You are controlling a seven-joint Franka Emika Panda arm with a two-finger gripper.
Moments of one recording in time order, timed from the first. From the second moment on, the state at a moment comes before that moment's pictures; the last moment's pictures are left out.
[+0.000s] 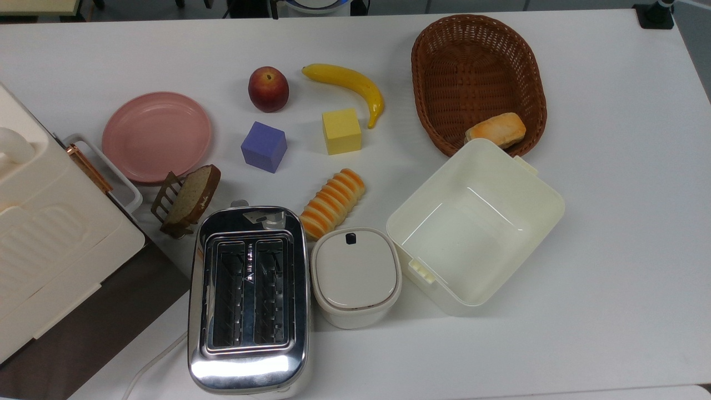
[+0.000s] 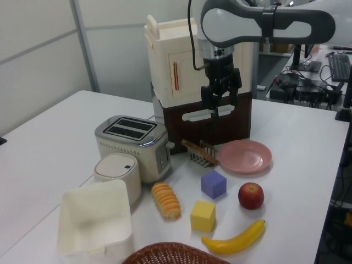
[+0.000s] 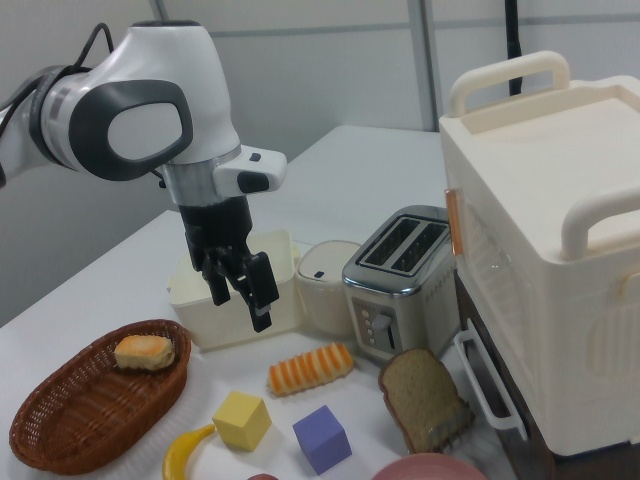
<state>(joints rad) -0.12 0.03 0.03 -1.54 -0.05 1.47 0.06</state>
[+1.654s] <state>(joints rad) -0.12 0.07 0.03 -1.79 -0.08 1.86 0.14</state>
